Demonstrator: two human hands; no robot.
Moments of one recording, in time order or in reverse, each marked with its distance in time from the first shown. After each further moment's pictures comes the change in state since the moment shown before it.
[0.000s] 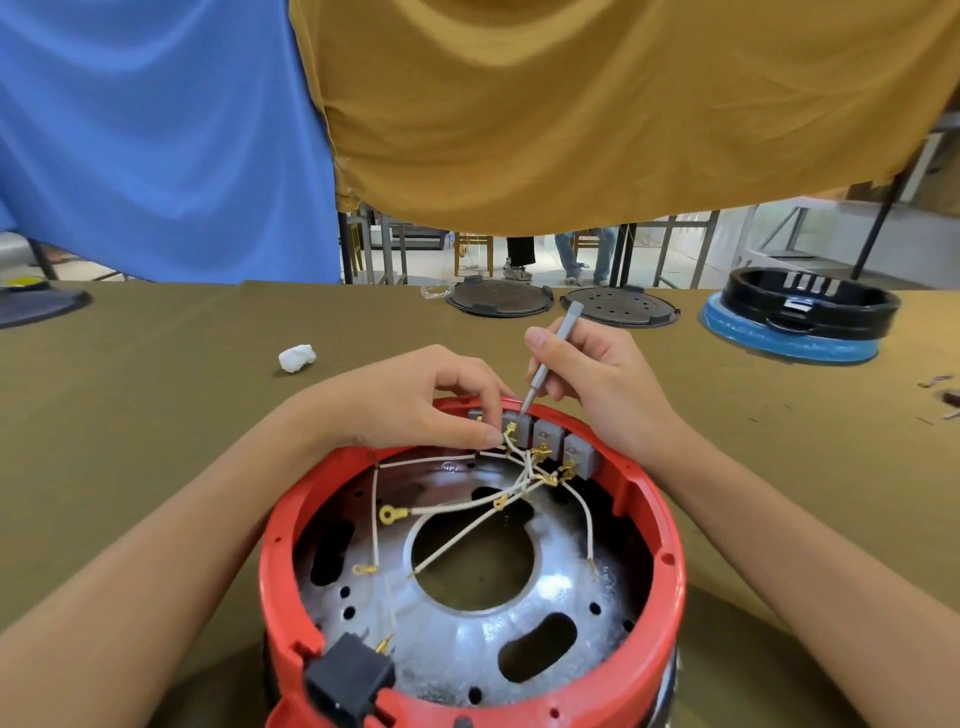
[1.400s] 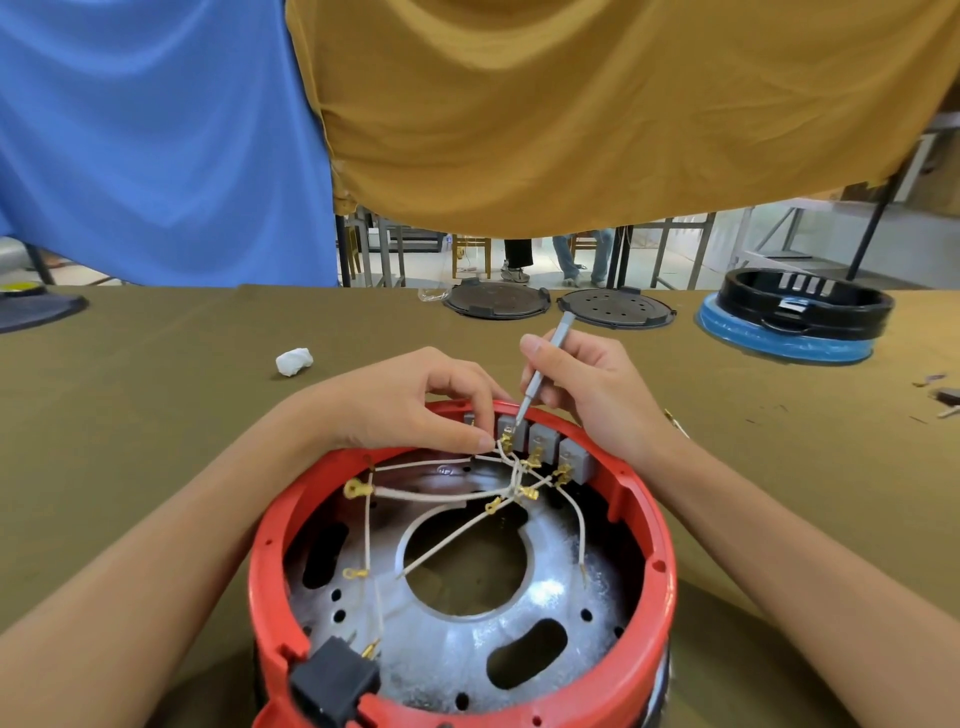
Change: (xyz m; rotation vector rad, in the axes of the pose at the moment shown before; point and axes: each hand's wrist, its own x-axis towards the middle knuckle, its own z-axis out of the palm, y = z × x) left_hand 0.000 -0.003 -0.001 -0.055 -0.025 0.017; right_hand -0.007 -0.005 0.002 0.043 -0.027 0.084
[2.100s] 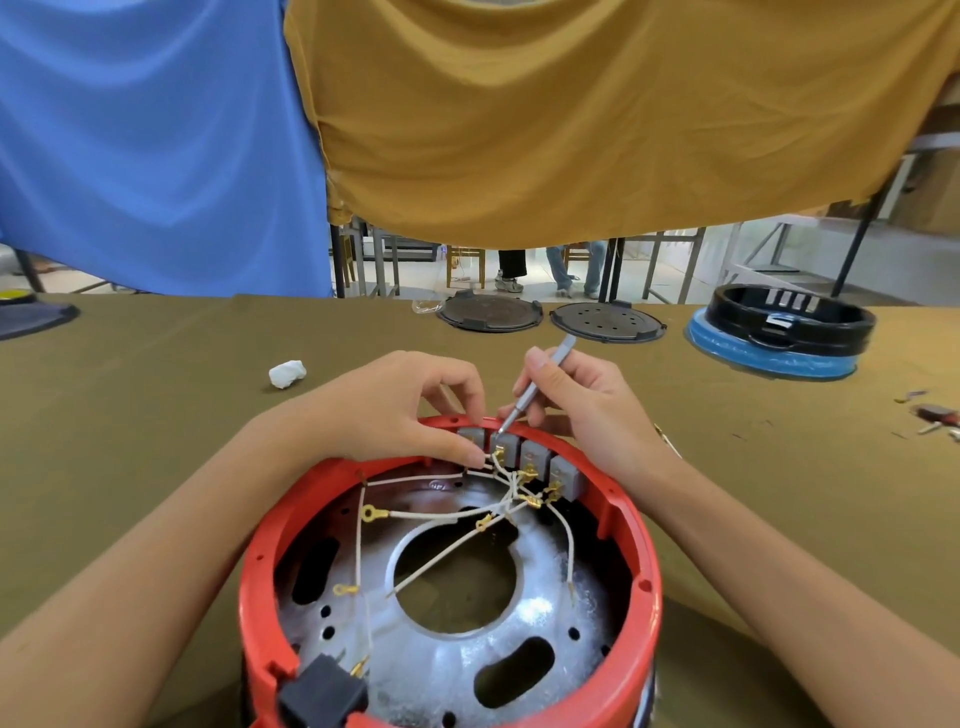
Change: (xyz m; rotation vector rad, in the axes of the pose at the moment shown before) left_hand -0.002 0.002 -0.005 0.181 0.153 -0.046; right_hand -0.005 -0.002 -0.001 0.023 0.018 0.070
